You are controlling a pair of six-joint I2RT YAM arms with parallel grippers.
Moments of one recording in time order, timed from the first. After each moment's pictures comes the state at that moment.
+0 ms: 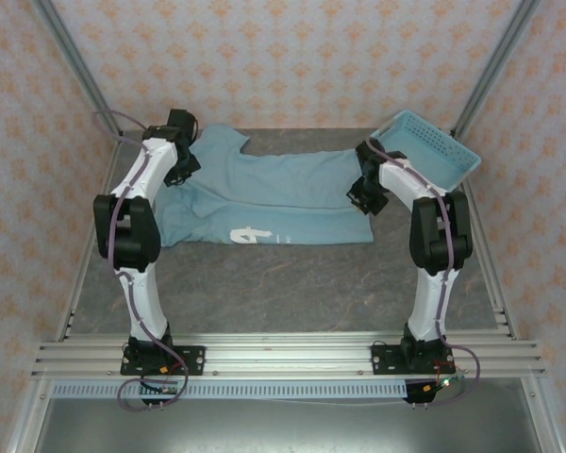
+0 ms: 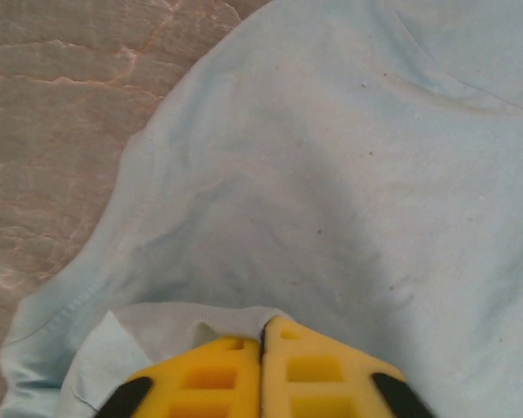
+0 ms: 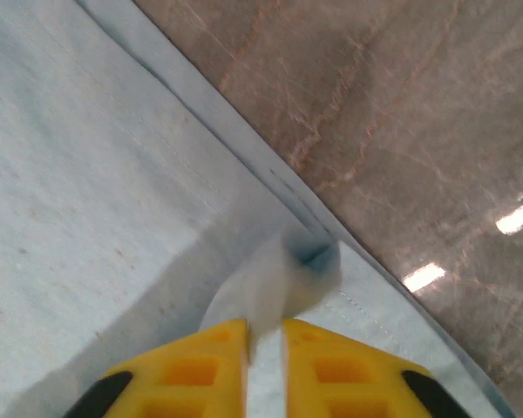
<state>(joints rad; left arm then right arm) -0.01 2.08 1.88 -1.06 -0.28 -0.67 0.20 2.02 1.57 -0.92 -0.03 0.95</state>
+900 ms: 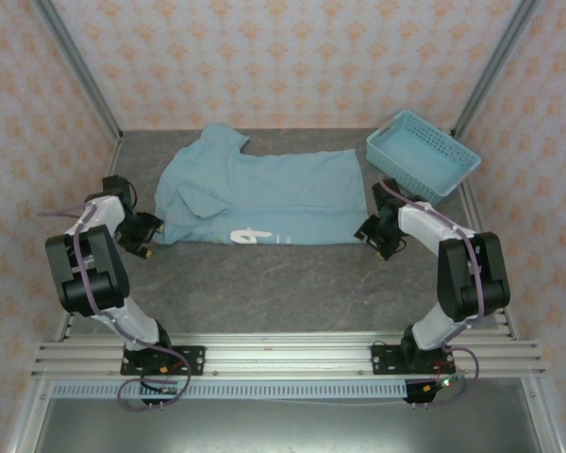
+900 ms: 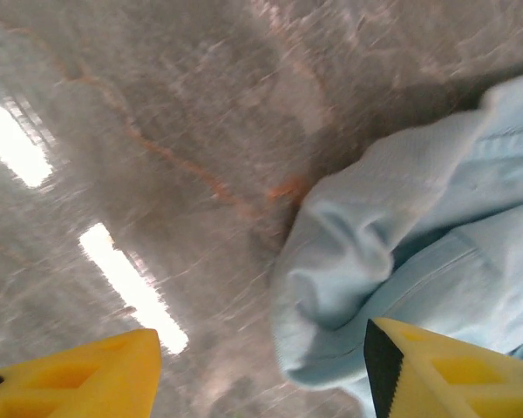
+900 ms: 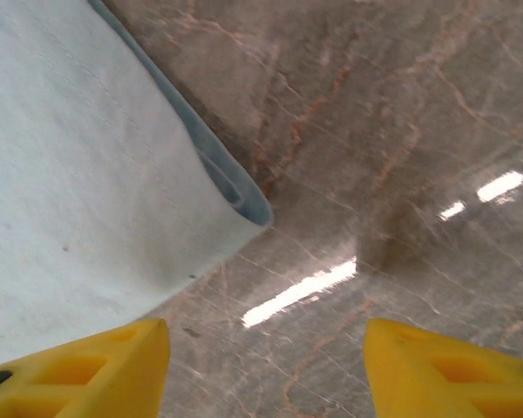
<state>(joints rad) 0.38 1.68 1.07 -0.81 0.15 -0.91 0.19 1.61 0.98 -0.74 -0.12 0.87</state>
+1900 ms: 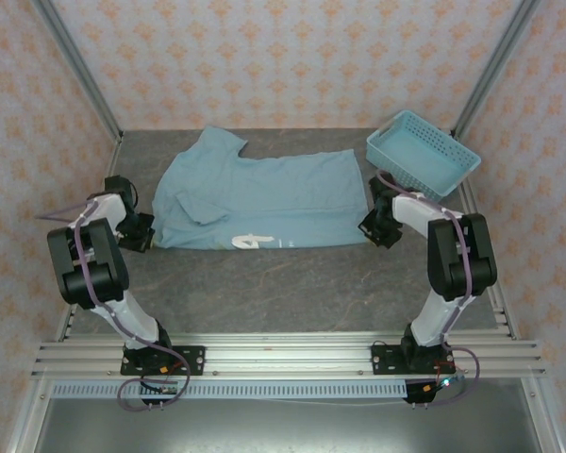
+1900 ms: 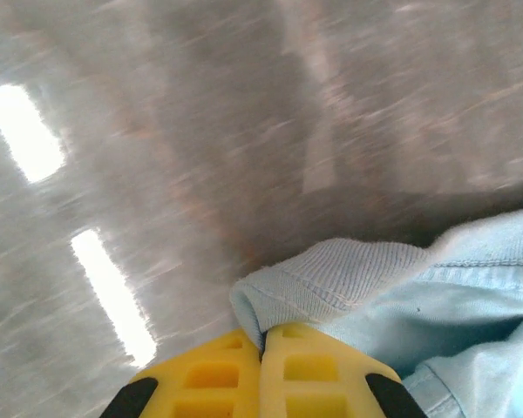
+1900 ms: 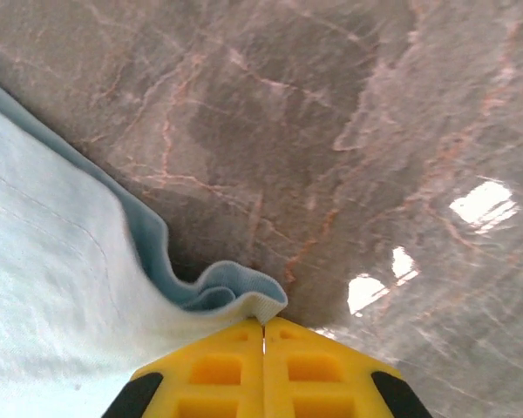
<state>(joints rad) 0.38 1.69 1.06 -0.83 0.05 -1.06 0.17 1.74 1.07 -0.74 0.00 0.94</state>
